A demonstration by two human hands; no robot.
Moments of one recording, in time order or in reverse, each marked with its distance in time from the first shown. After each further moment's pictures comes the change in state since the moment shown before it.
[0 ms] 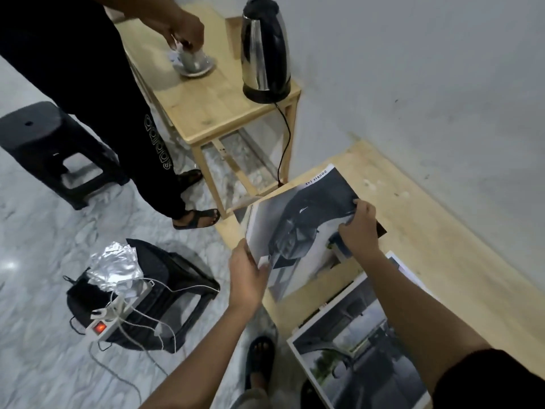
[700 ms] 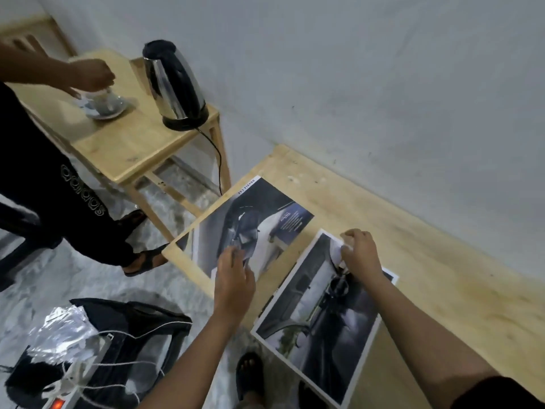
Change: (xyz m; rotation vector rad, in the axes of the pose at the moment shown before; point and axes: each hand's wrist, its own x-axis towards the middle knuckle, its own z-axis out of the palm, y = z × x) left_hand -0.029 0.033 0.026 0.315 -0.151 0.507; right_hand -0.094 0.095 -0.084 -0.003 0.116 0.235
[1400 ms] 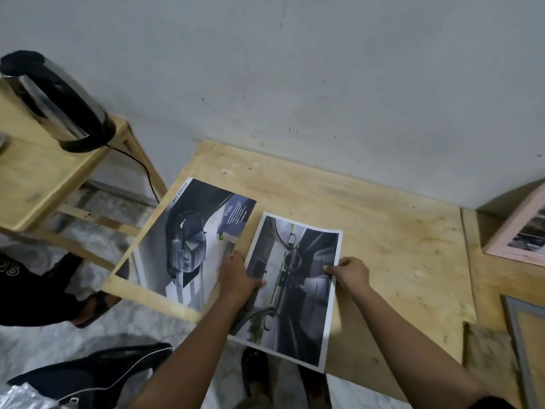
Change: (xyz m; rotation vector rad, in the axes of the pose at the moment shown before) left_hand 0.006 0.061 0.046 -0.065 -0.542 -0.090; right_hand -0.093 0.076 -0.011 0.235 0.114 0.636
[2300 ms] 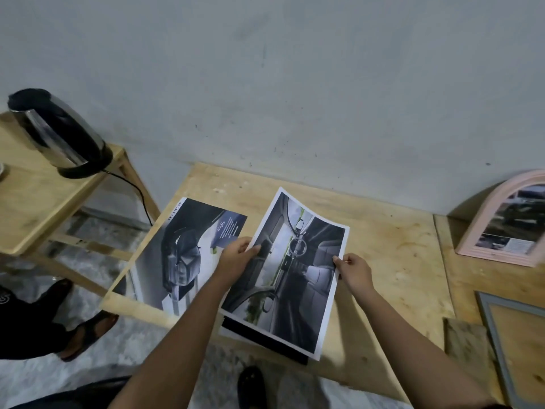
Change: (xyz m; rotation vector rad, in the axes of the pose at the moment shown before) left_hand -0.005 0.049 -0.047 -0.428 -0.180 0.224; right_hand -0.015 0.003 -0.033 0.154 0.133 -0.154
